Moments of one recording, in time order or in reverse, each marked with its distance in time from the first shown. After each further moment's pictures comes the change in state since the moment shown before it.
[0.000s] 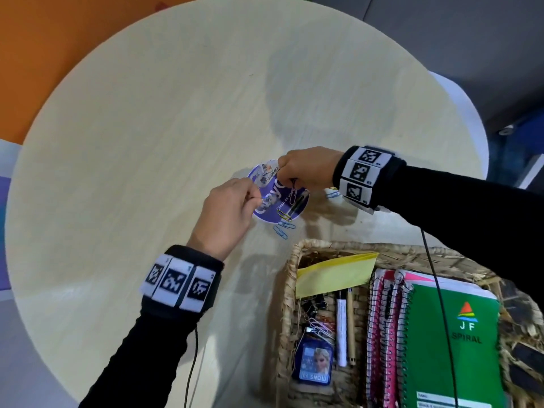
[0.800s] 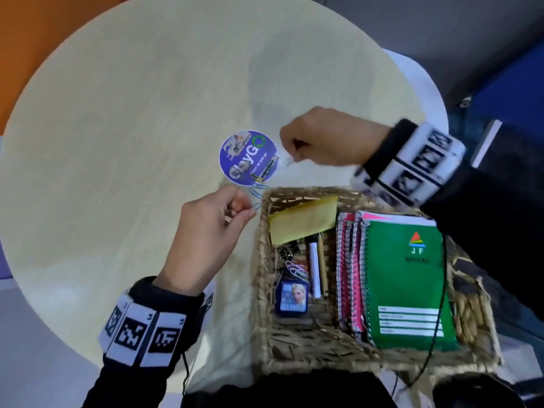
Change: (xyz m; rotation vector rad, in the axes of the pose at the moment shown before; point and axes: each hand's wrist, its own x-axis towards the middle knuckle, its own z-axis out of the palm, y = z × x) left_hand -0.107 0.073 -0.030 -0.194 0.017 -0.019; right_hand -0.136 -0.061 -0.029 0.297 0.332 0.180
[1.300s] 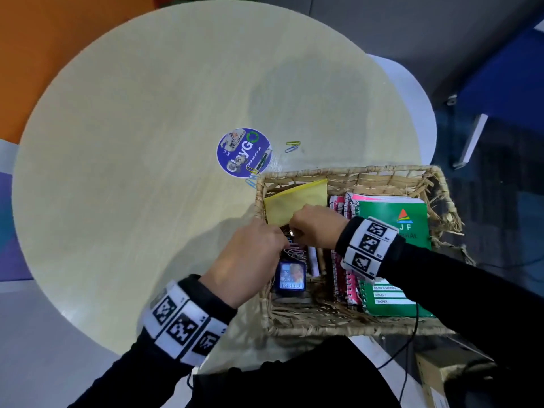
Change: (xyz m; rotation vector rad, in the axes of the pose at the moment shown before) left_hand -0.047 0.013 0.040 0.557 -0.531 0.372; right_hand -0.068 -0.052 0.133 -0.003 -0.294 0.253
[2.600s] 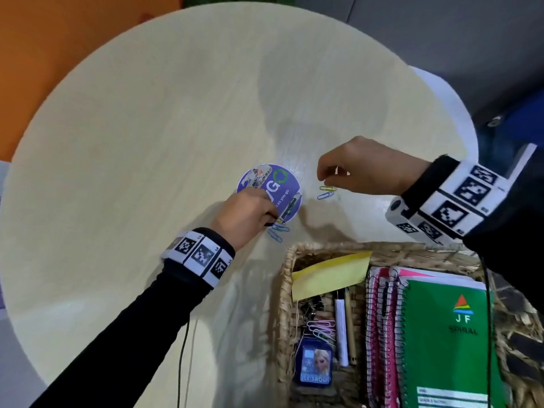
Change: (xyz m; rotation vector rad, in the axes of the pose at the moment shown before) left_hand 0.136 -0.159 -0.006 -0.174 0.117 -0.130; right_hand 0.083 0.081 -0.153 0.076 0.294 -0.189
